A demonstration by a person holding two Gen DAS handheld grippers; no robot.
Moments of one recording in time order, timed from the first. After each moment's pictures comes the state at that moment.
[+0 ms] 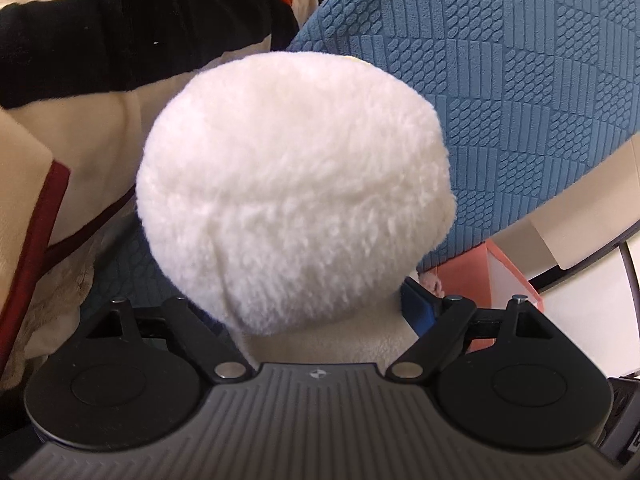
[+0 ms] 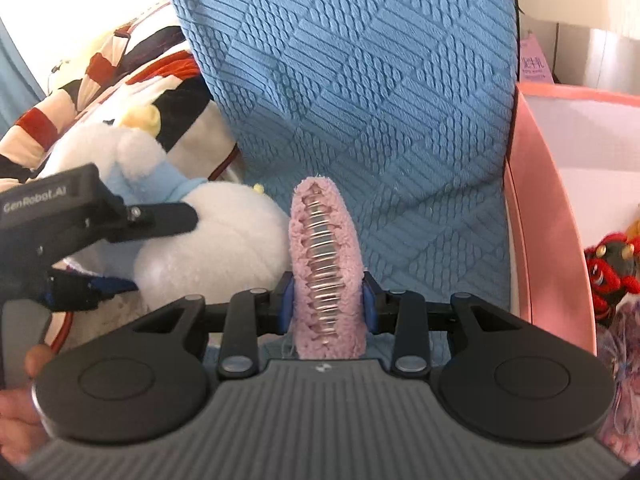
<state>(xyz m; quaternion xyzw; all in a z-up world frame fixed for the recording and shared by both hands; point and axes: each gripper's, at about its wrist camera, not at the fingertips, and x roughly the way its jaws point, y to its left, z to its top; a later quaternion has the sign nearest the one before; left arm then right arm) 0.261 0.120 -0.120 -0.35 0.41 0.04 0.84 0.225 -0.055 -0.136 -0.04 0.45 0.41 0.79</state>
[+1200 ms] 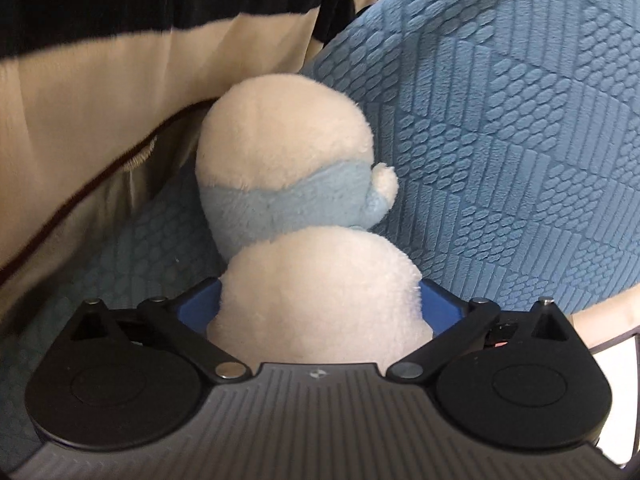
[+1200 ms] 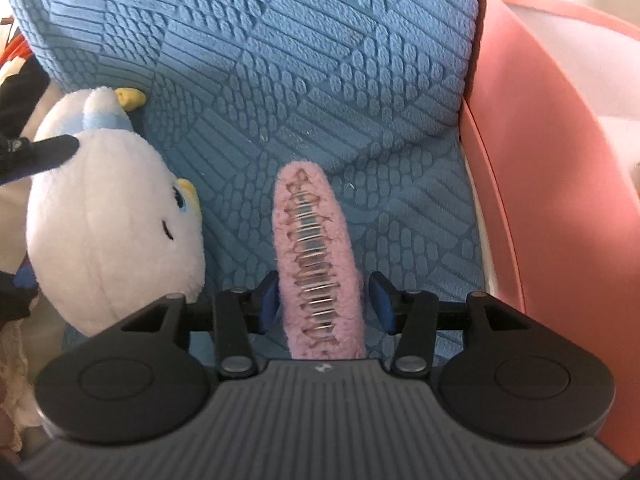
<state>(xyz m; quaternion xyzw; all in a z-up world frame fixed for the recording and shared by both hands) 0.375 0.149 -0.201 -0.43 0.40 0.08 0.80 0.316 -0.001 -0.227 -0.07 0.53 0.28 0.80</state>
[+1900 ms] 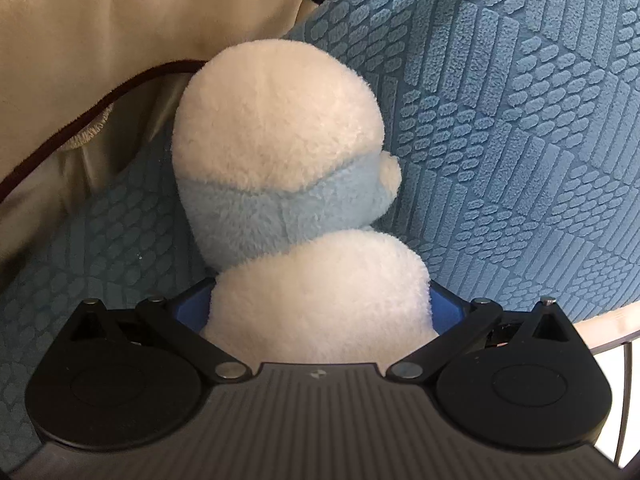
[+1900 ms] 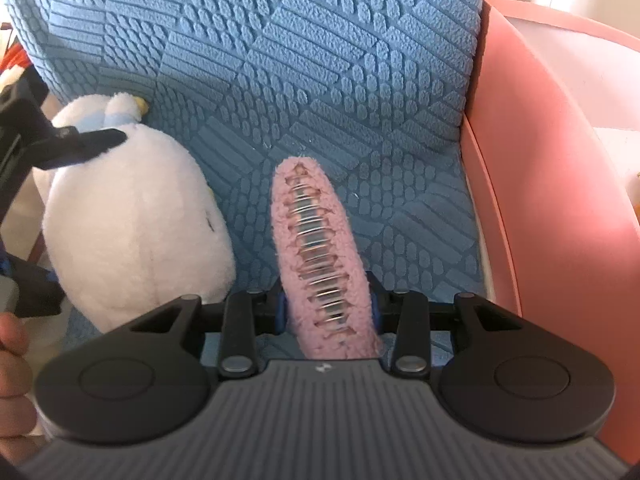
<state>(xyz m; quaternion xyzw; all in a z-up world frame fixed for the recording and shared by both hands) 0.399 0.144 -0.217 -0.45 0.43 0.05 0.78 0.323 0.002 -0.223 -0.07 0.52 0.28 0.80</state>
